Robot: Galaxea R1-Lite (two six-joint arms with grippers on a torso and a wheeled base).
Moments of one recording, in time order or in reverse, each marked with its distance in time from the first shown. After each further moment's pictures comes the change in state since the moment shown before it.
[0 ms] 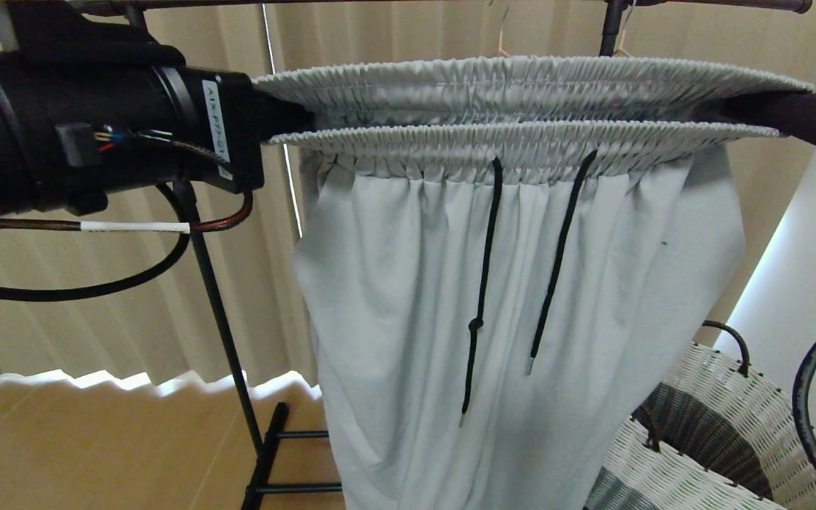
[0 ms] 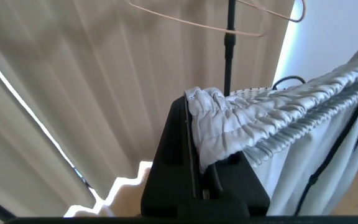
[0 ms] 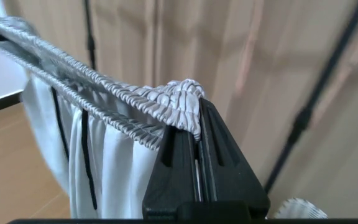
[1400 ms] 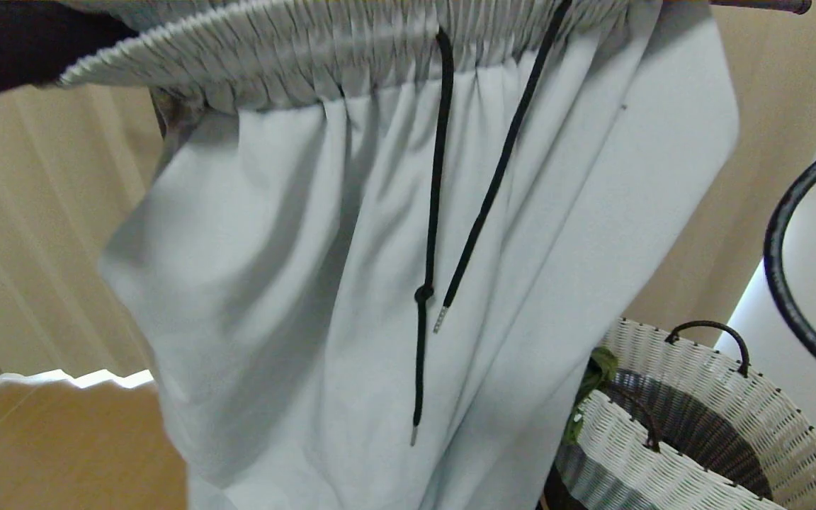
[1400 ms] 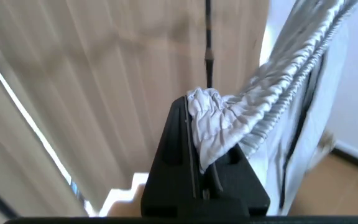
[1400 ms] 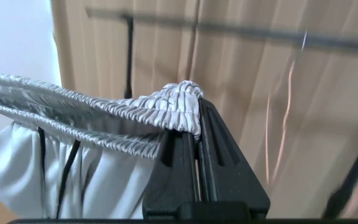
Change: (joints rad) left arm -0.028 -0.246 0.050 0.116 -0.036 -0.004; right arm 0.094 0.150 -0.298 -0.011 0.054 0.000
